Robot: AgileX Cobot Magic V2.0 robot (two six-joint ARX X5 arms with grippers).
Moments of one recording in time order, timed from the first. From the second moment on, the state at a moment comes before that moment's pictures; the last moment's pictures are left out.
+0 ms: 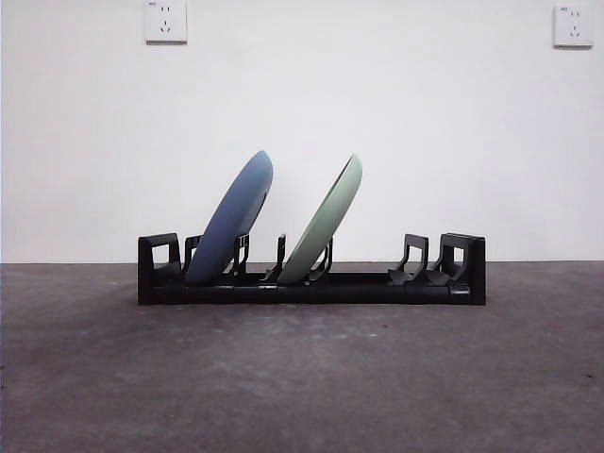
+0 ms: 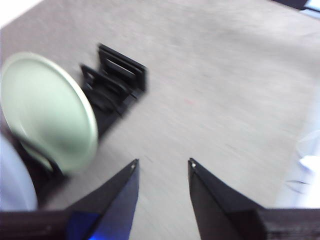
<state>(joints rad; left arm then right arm) -0.67 1.37 1.57 -0.86 0.25 0.14 0.31 1.00 1.58 -1.35 -0.35 -0.01</state>
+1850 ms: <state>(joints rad) -0.67 1.01 1.57 -1.28 0.28 0.03 0.31 1.05 1.58 -1.35 -0.27 0.02</state>
